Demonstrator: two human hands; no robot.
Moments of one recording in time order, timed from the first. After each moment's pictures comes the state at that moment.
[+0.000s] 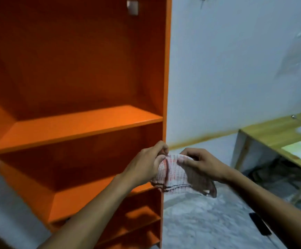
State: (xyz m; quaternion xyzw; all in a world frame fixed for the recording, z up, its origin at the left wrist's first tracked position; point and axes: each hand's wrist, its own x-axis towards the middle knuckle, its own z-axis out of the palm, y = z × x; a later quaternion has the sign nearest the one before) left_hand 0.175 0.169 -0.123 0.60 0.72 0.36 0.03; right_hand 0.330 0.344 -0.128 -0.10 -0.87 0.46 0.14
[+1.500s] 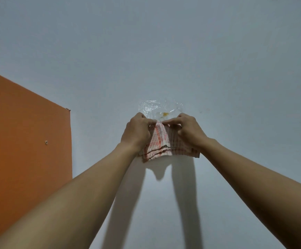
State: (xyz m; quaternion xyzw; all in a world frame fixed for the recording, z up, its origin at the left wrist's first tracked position) left_hand 0.023 0.605 0.267 0.47 0.71 0.34 -0.39; right_hand 0.112 0.771 0.265 -0.02 -0.85 0.10 0.51
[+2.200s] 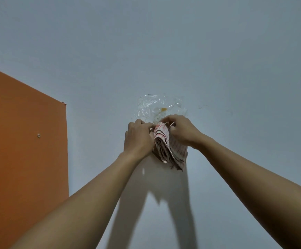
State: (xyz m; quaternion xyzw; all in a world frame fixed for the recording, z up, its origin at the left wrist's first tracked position) left_hand 0.016 0.626 0.234 0.41 0.74 0.37 -0.38; right_hand 0.111 0.757 0.260 -0.02 -0.87 0.21 0.44
